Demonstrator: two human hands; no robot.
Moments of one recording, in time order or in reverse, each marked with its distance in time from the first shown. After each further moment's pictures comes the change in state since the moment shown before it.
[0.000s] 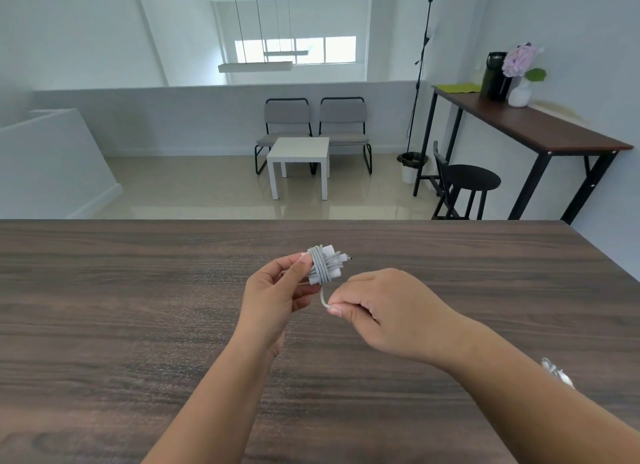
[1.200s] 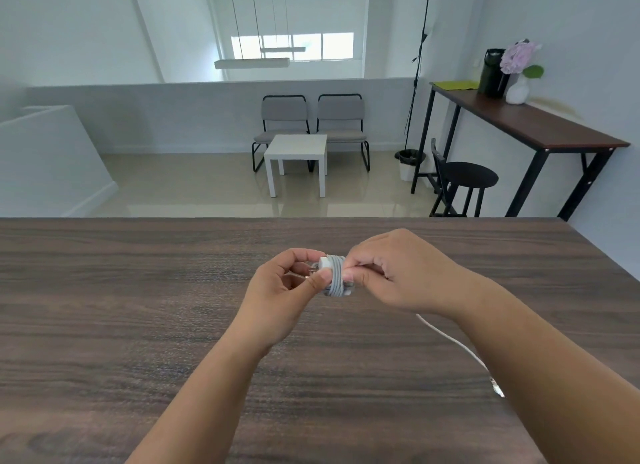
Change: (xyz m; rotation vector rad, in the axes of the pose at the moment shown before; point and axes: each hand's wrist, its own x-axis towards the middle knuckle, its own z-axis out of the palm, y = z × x) left_hand 0.000 0.007 -0.009 0.337 -0.225 0.217; right_hand 0.019 0.022 -0.030 -0.002 0.039 -0.040
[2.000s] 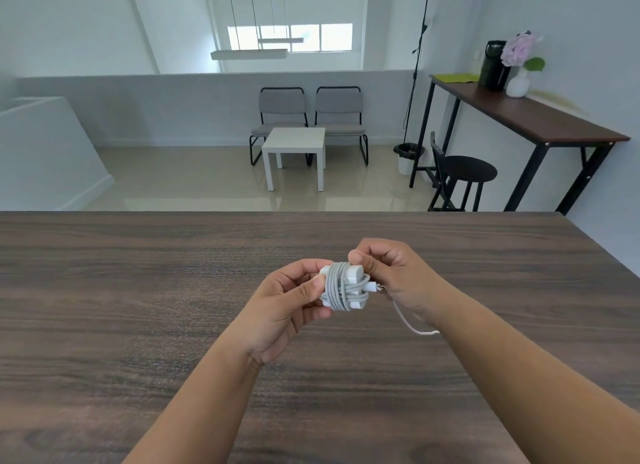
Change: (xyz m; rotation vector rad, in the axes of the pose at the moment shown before) left_hand -0.007 -0.009 0.000 -0.535 -0.322 -0.184; right_hand -0.009 0.016 0.043 1.054 0.158 0.339
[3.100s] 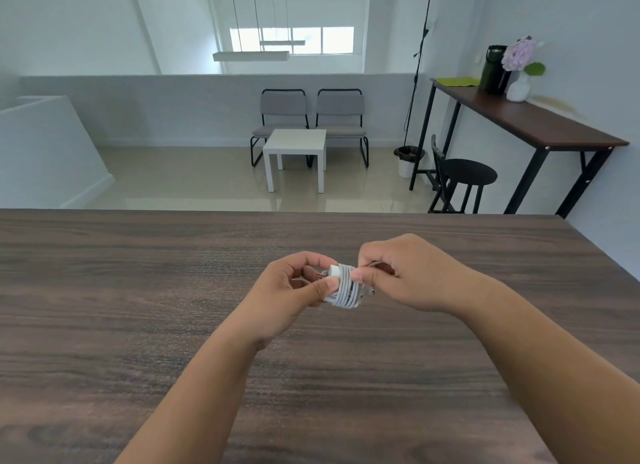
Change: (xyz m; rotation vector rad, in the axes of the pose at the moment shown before) left_hand 0.006 0.006 -0.006 0.479 0.104 0.056; right_hand -0.004 -0.036 -0.013 -1.082 -0.163 -0.109
